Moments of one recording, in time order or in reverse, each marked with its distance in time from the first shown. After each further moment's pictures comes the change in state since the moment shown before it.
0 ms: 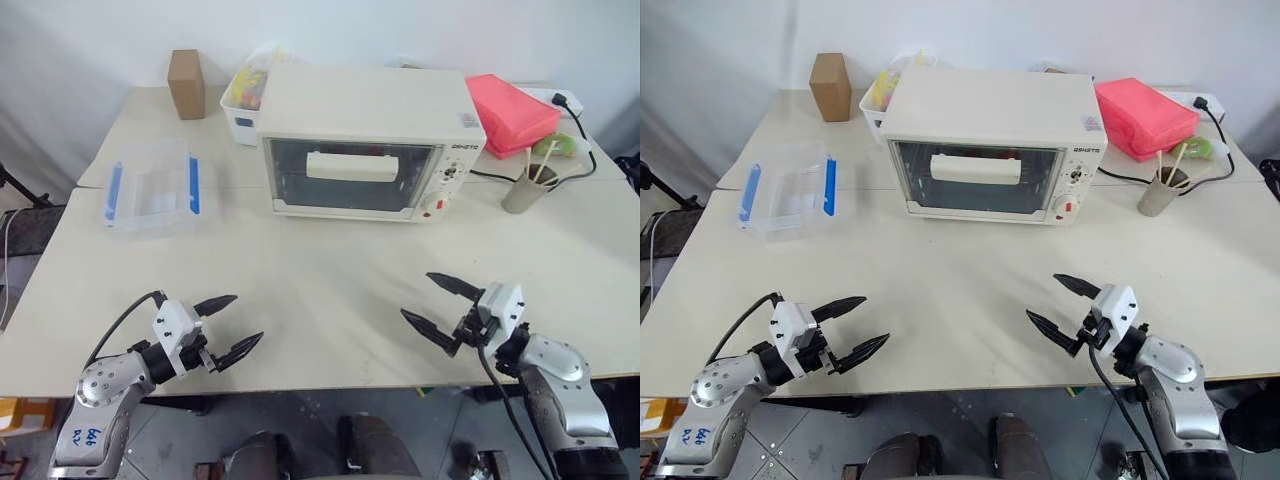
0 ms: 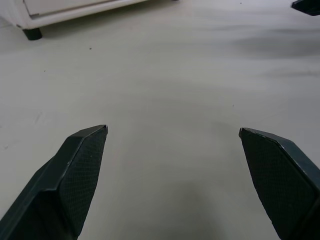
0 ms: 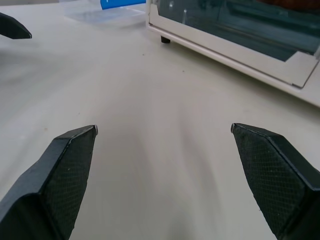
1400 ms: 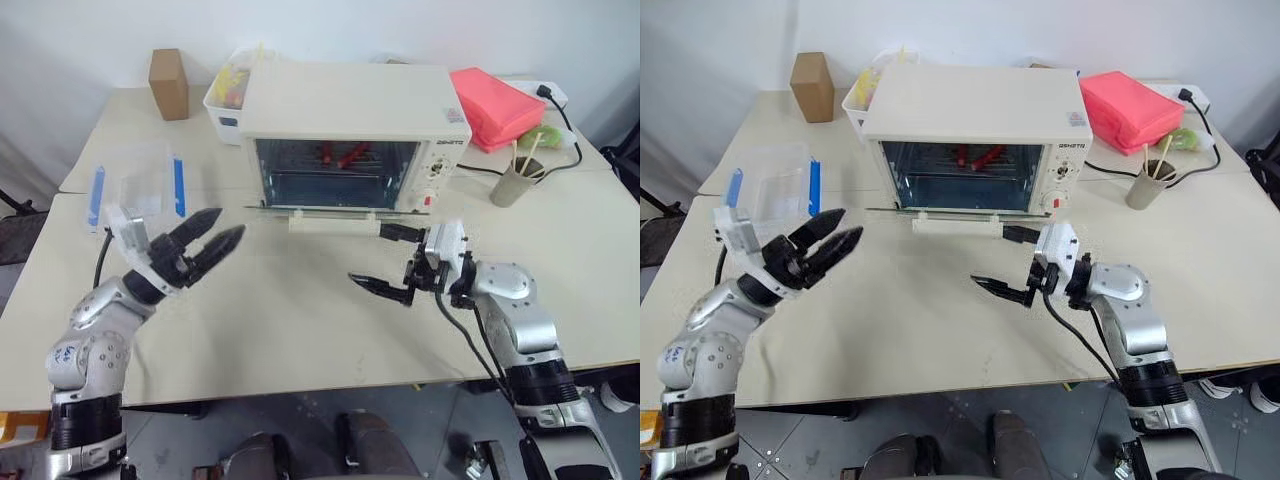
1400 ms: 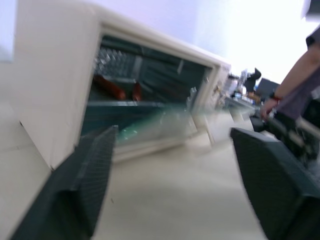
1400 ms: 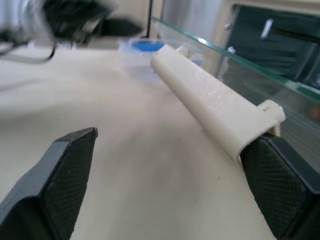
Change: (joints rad) left arm -0.442 -0.054 0.180 0.096 -0.432 0.384 0.093; right arm -0.388 0.056 0.158 0.084 -0.065 0.038 0.168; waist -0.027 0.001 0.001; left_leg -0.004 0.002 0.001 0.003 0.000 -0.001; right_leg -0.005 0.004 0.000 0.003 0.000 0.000
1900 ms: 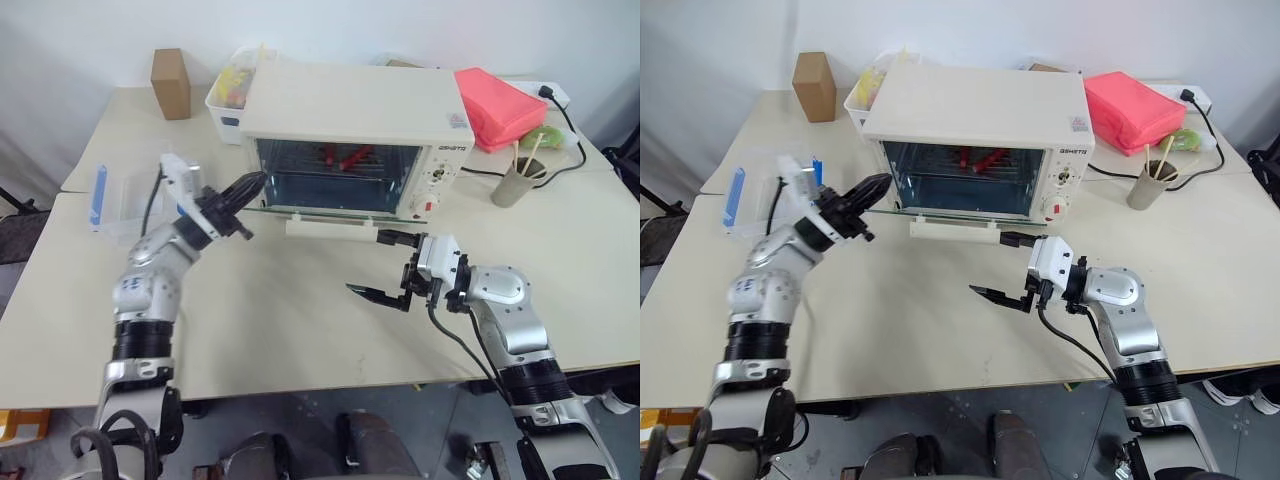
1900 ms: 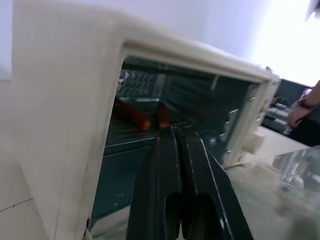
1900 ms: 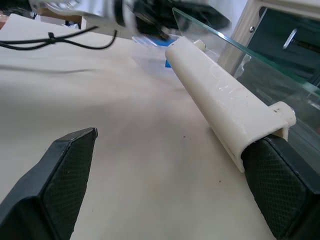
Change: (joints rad) left arm -0.396 -0.136 -0.170 0.455 0.272 -0.198 0.023; right arm -0.004 0.005 0.026 0.072 -0.069 -0.160 0.027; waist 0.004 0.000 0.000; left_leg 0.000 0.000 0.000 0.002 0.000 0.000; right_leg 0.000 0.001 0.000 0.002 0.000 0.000
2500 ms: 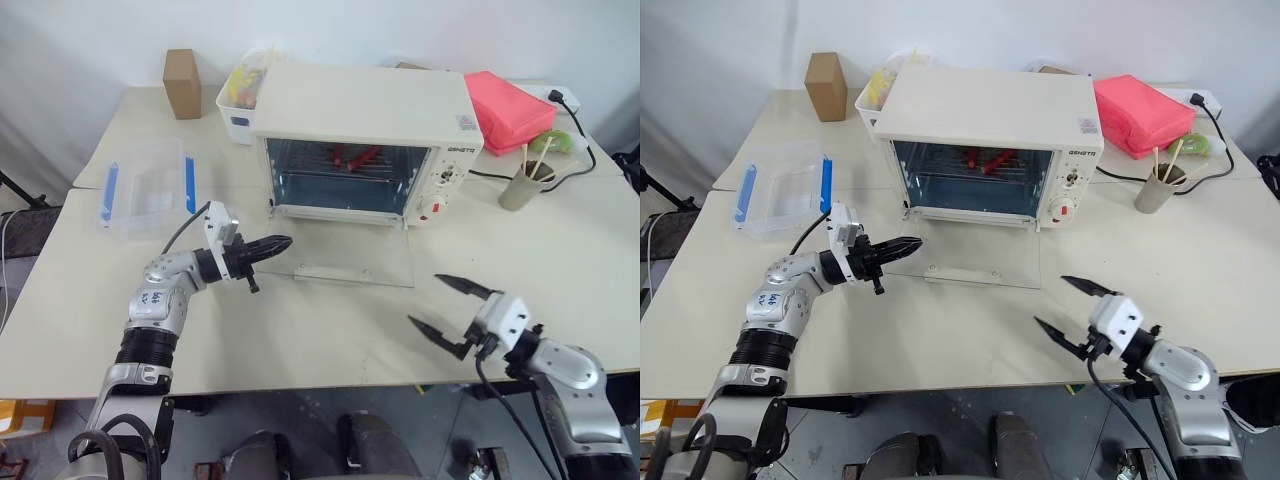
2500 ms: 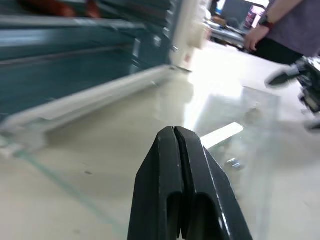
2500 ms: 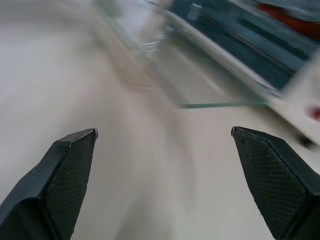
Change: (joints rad) left arm 0.094 0.081 -0.134 0.112 0.126 -0.084 -0.347; right arm 0.501 -0.105 -0.263 -0.214 -0.031 -0.019 -0.273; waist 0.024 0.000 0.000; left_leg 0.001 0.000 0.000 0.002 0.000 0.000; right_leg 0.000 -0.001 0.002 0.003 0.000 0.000
